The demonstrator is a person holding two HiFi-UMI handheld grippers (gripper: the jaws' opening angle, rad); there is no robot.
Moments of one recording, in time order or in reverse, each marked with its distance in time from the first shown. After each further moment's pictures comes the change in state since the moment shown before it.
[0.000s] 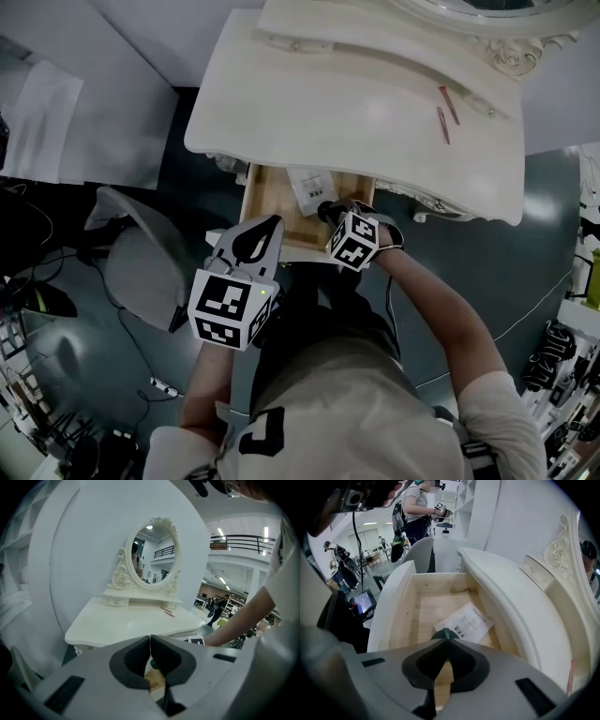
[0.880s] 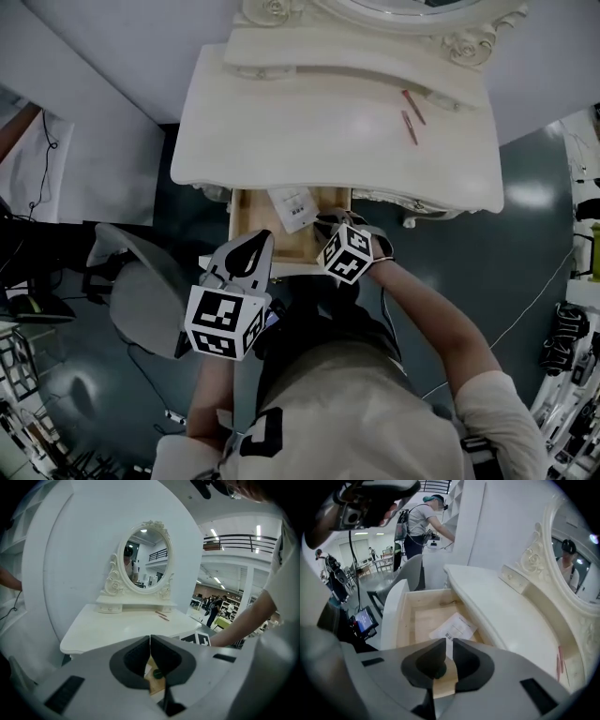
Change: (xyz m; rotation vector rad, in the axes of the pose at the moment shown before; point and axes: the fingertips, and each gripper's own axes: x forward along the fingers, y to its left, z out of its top) left arm -0.003 -0.025 0.018 0.046 -0.030 -0.034; right arm -0.047 -0.013 0.010 0.110 -0.123 -0.098
